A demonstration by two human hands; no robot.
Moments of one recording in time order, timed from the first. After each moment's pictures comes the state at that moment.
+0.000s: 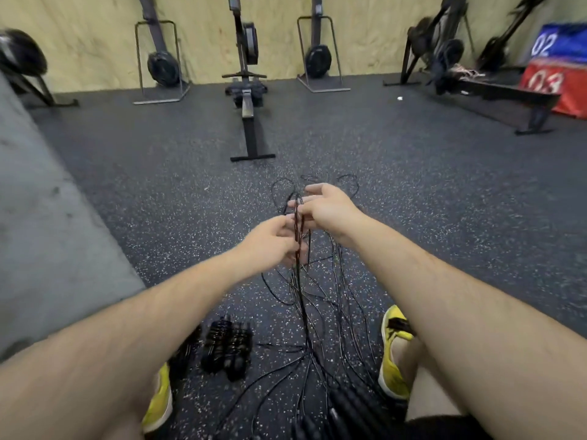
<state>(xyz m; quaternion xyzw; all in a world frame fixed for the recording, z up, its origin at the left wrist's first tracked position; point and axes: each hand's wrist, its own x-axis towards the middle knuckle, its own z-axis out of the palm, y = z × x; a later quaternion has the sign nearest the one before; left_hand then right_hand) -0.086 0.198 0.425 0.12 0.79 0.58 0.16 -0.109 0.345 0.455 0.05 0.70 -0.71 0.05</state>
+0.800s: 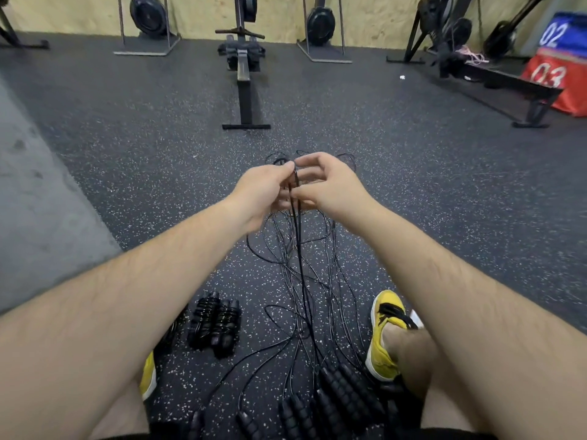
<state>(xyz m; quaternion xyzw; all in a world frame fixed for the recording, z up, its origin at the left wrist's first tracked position) -0.139 0.197 0.438 0.02 0.68 0.72 0.10 -0.112 0.333 0.451 -0.02 0.80 -0.60 0.00</state>
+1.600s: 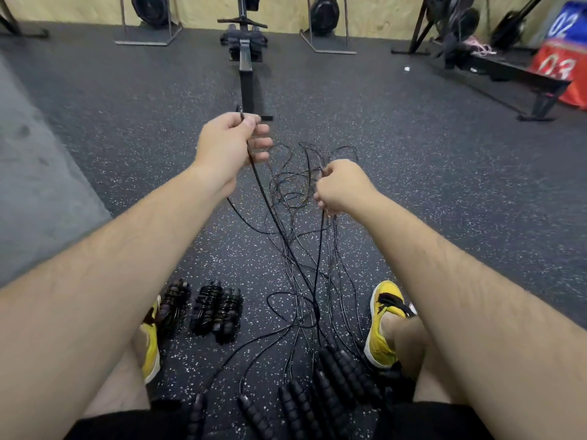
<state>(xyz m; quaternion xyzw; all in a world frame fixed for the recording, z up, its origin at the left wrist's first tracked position) -0.142 0.160 0.471 0.01 0.67 0.74 -0.06 -0.121 0.344 0.444 0.08 0.93 -0.35 0.02</state>
